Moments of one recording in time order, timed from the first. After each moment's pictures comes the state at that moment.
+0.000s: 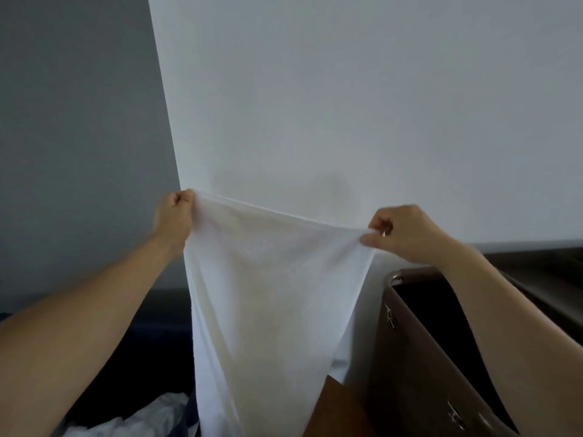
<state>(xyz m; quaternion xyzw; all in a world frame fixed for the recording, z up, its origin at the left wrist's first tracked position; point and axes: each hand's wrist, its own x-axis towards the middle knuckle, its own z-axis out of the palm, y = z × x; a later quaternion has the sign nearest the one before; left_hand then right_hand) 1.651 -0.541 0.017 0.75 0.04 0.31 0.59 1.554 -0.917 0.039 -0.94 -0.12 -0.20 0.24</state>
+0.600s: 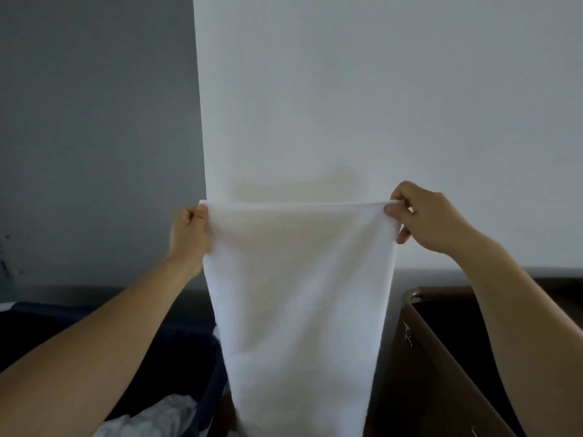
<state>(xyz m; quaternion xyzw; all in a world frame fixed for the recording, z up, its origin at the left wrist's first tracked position) 1.622 -0.526 0.005 0.70 0.04 0.32 0.64 1.564 -0.885 0.080 -0.94 -0.07 -0.21 0.26</state>
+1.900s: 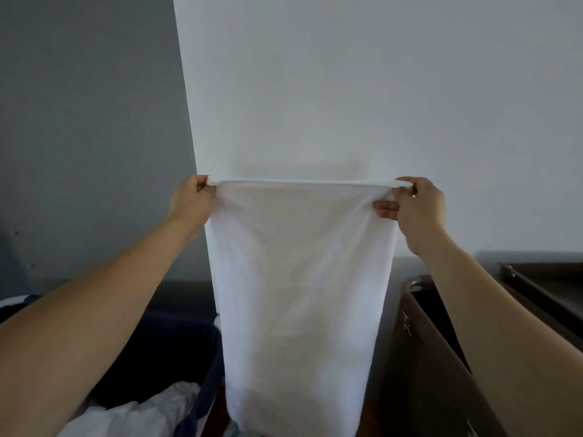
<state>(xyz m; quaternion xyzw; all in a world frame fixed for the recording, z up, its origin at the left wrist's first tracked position) 1.667 -0.536 0.029 0.76 0.00 0.31 0.58 1.610 -0.889 0.040 -0.69 0.03 -0.30 0.66</state>
